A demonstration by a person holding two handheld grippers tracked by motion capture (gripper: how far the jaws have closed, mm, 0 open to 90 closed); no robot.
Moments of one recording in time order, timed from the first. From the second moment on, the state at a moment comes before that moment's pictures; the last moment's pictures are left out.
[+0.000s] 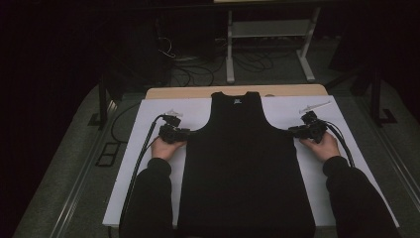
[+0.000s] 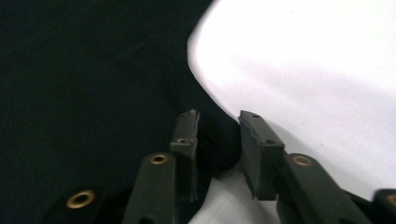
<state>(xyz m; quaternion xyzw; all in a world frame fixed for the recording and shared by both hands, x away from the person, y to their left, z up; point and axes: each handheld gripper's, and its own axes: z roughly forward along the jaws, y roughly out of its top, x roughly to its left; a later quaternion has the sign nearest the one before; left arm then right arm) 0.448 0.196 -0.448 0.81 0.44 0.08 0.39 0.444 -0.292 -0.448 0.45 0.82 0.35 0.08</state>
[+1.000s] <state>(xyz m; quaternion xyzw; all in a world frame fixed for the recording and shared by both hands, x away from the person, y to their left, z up) 0.442 0.195 -0.436 0.81 0.43 0.11 0.39 0.442 -0.294 -0.444 0.45 0.81 0.36 0.06</state>
